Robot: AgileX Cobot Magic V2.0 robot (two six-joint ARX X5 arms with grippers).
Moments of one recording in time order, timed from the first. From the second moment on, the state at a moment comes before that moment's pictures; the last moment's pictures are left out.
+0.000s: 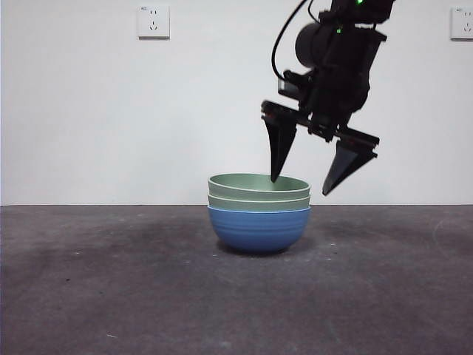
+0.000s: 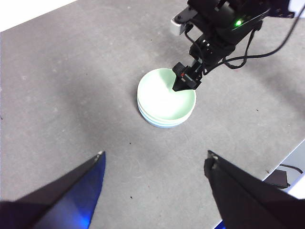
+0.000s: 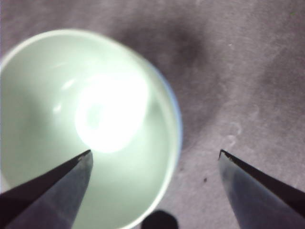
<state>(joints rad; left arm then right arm) -0.54 1.24 1.88 -1.34 0.06 0.02 0.39 2.00 1.69 -0.88 -0.20 0.08</state>
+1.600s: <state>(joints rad) -0.54 1.24 1.88 -1.34 0.06 0.02 0.37 2.02 1.69 -0.87 -0.31 0.09</state>
